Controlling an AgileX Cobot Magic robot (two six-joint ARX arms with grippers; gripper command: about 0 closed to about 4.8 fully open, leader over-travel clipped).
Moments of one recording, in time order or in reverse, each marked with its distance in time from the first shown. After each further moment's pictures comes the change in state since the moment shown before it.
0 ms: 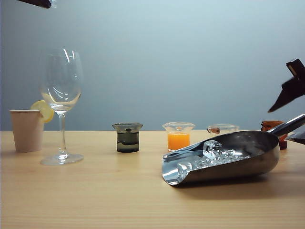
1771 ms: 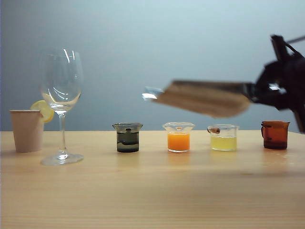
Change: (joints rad) left arm 0.000 -0.178 0.000 -0.080 -0.126 0.023; right arm 0.090 0.005 0.230 -0.145 -0.040 0.375
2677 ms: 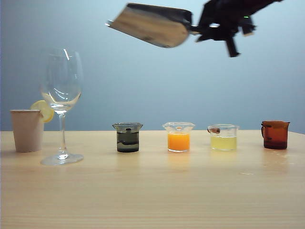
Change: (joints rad) left arm 0.007 0.141 0.131 -0.100 -0.120 -0.036; right arm 0.151 0.218 0.837 -0.542 0.045 -0.052
